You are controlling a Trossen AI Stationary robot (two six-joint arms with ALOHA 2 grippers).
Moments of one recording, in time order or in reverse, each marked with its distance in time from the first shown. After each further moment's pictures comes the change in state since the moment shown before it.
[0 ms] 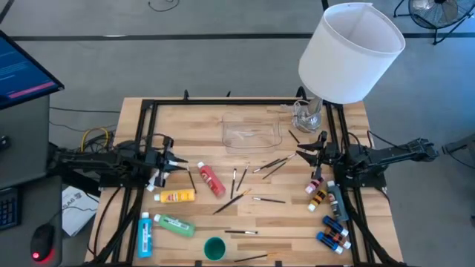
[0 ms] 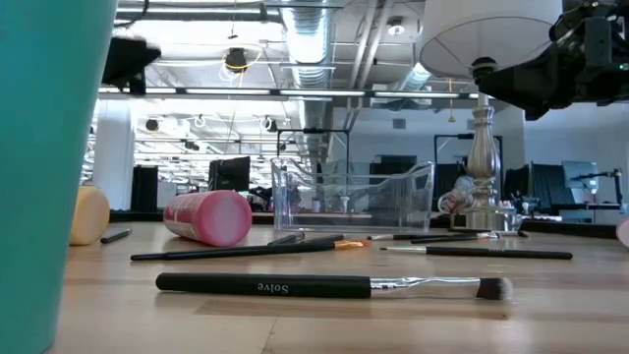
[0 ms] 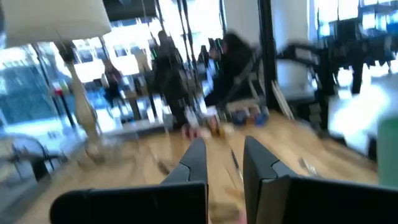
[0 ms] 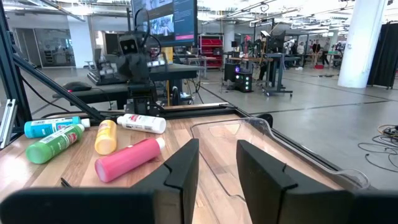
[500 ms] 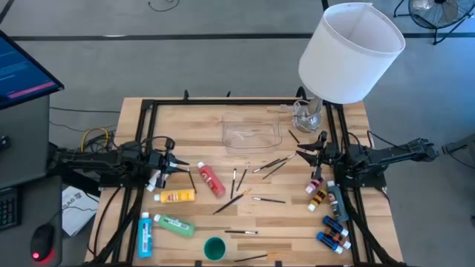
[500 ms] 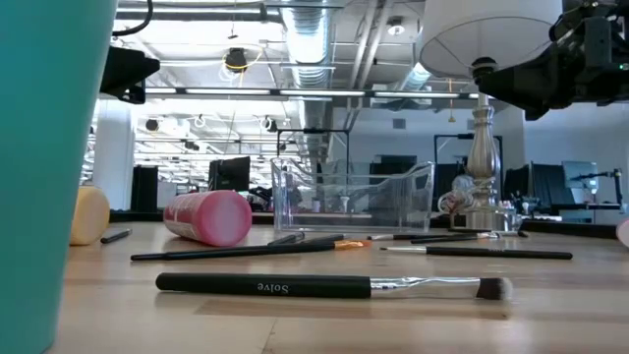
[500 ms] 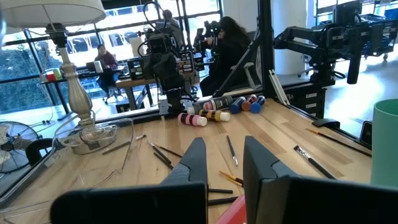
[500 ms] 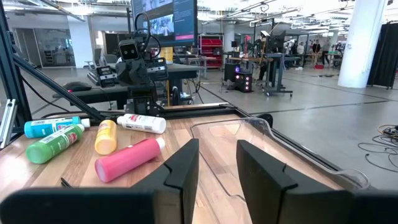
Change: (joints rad) left arm 0.000 0.000 0.000 -0.113 0.014 0.001; right arm 0.000 0.000 0.000 0.000 0.000 0.000
